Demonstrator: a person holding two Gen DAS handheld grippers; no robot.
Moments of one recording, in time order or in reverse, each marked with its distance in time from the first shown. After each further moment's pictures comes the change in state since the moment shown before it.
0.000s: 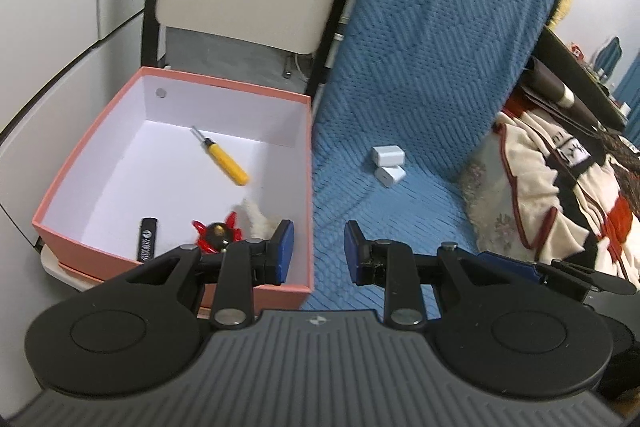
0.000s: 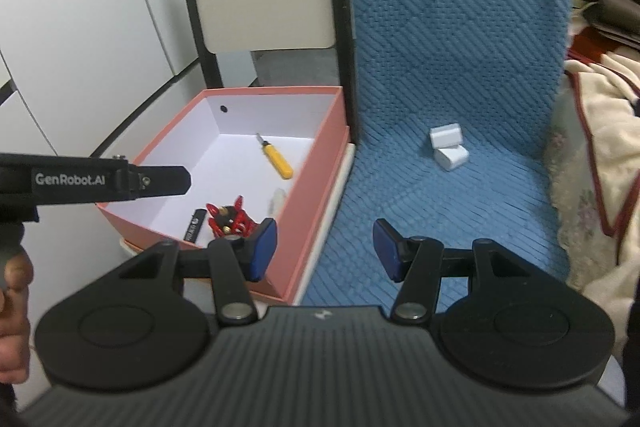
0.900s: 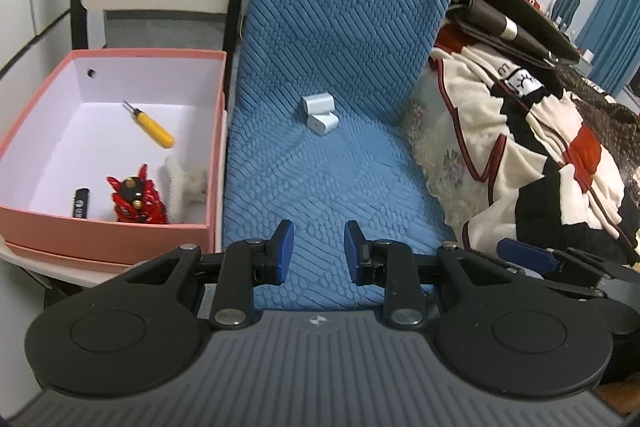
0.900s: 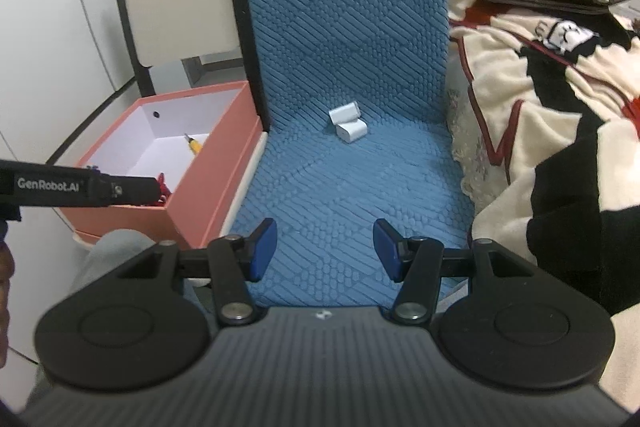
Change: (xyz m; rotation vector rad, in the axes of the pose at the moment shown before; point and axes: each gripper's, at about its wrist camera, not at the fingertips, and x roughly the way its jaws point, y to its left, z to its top) left arm 0.015 -0.072 -0.052 0.120 0.074 -0.095; right arm -0.048 -0.082 -0.067 0.116 -0.046 -0.139
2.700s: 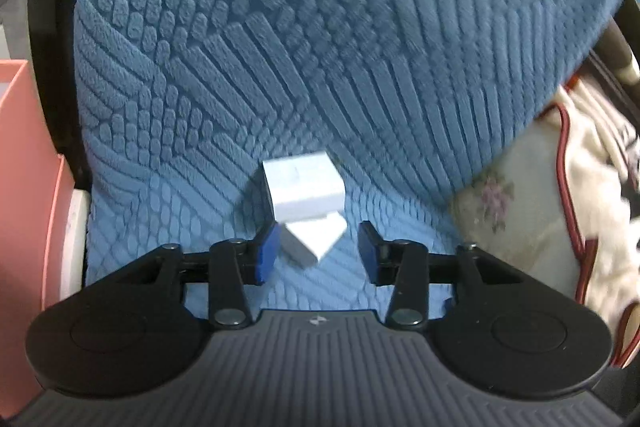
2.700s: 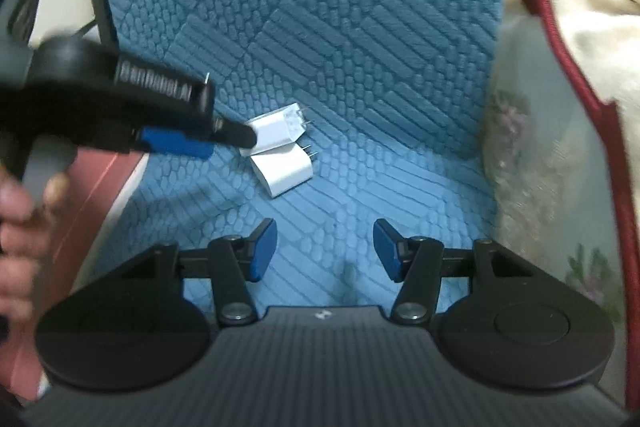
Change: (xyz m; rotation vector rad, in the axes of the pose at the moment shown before) left arm 0.369 0.029 0.173 -0.102 0.111 -0.117; right arm 0.291 -0.078 0.088 -0.077 0.086 -0.005
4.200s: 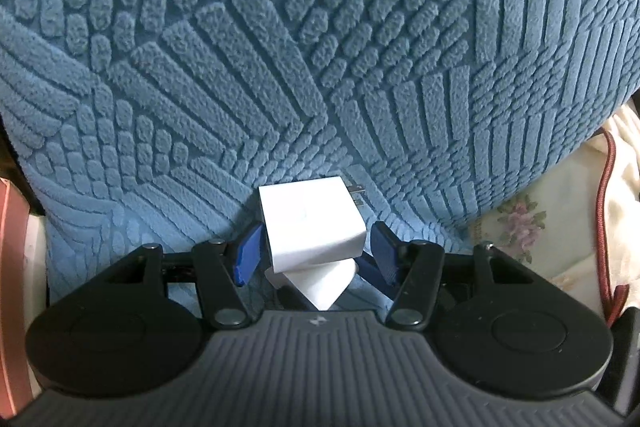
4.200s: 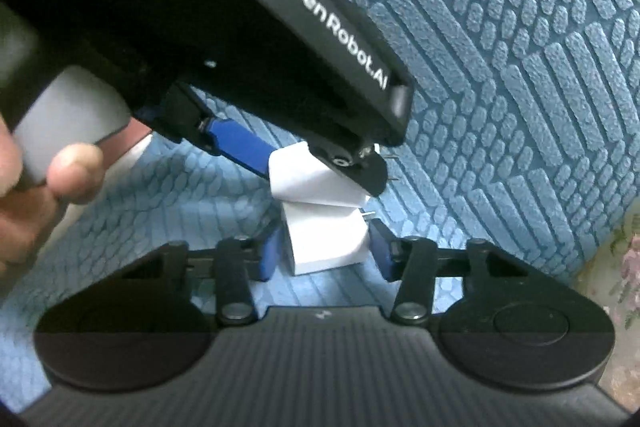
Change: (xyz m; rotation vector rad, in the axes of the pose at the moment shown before) left arm 0.062 0.007 0.020 -0.027 0.075 0.003; right arm 0.118 0.056 0.019 -0.297 -0.059 0.099
